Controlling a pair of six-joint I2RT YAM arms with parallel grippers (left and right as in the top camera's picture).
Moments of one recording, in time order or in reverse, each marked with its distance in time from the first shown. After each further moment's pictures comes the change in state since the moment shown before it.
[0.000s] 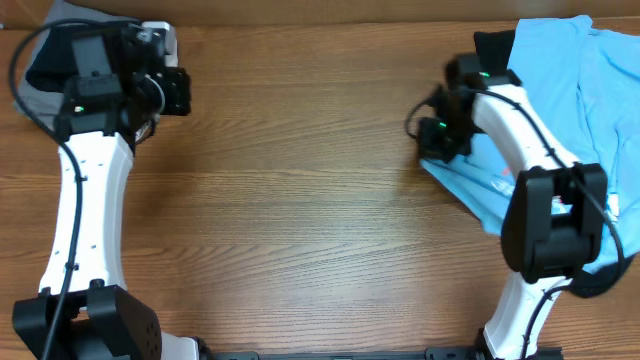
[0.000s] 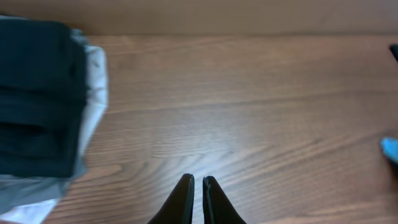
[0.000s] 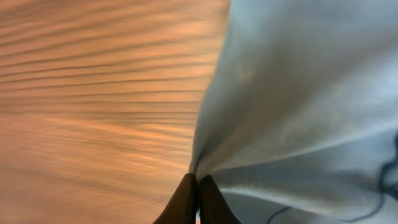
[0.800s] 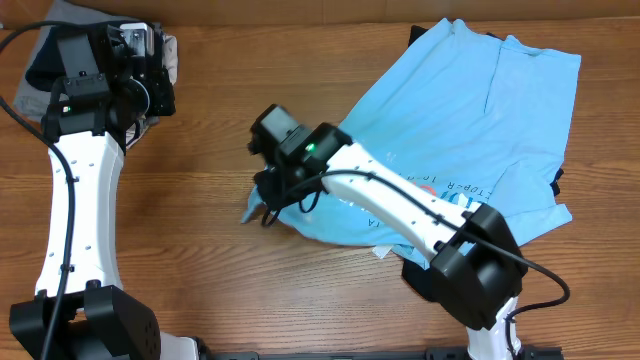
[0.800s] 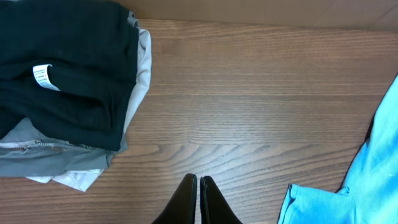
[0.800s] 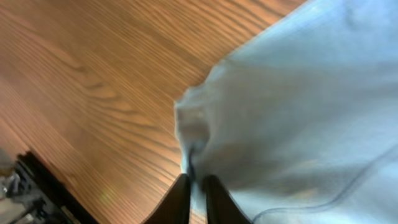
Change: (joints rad) left arm 0.031 0.000 0.013 -0.047 -0.129 -0.010; right arm 0.659 -0.020 0.094 0.161 -0.073 0.198
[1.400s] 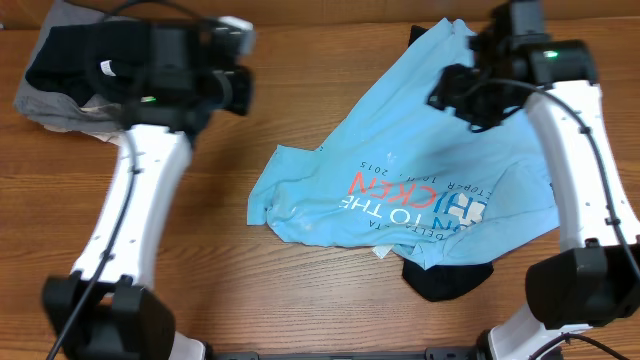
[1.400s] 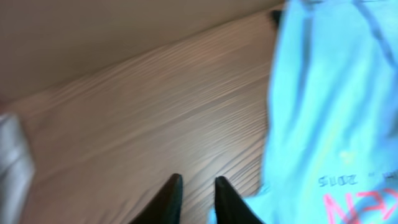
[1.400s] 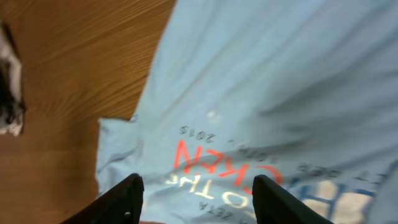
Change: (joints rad) left arm -0.333 0.051 0.007 0.130 0.039 0.117; right arm -0.752 -0.229 0.109 -0.307 0.011 0.004
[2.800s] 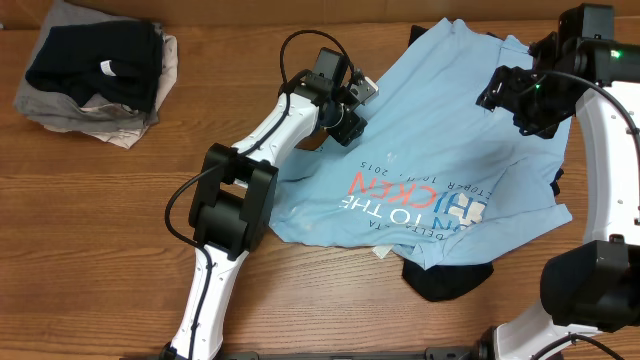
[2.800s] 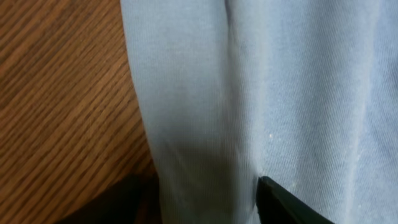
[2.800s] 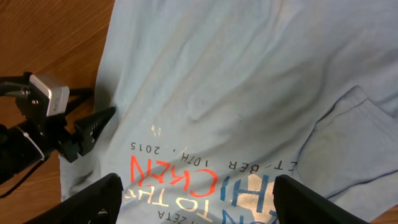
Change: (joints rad) left arm -0.285 0.743 0.420 -0.046 0.020 0.178; right arm -0.180 0.000 0.000 -0.053 0.053 -0.075
